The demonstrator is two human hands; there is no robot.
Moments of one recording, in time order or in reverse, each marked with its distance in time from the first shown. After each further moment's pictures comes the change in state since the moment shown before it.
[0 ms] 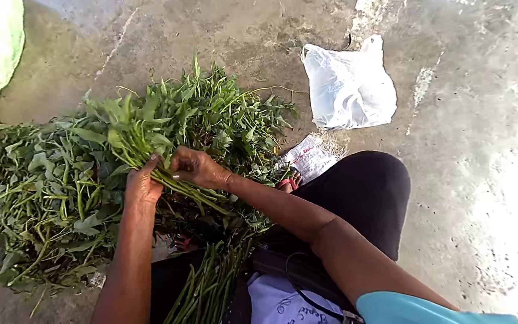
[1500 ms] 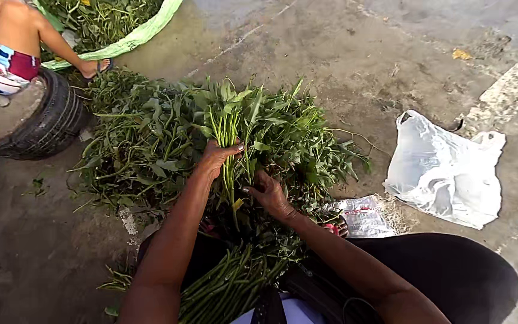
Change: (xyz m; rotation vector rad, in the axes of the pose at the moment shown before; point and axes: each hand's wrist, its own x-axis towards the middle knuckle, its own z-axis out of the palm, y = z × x) left_hand -0.006 0.026 -0.032 0.217 -0.110 0.042; right_hand -0.045 0.035 0.039 -0.187 -0.023 0.230
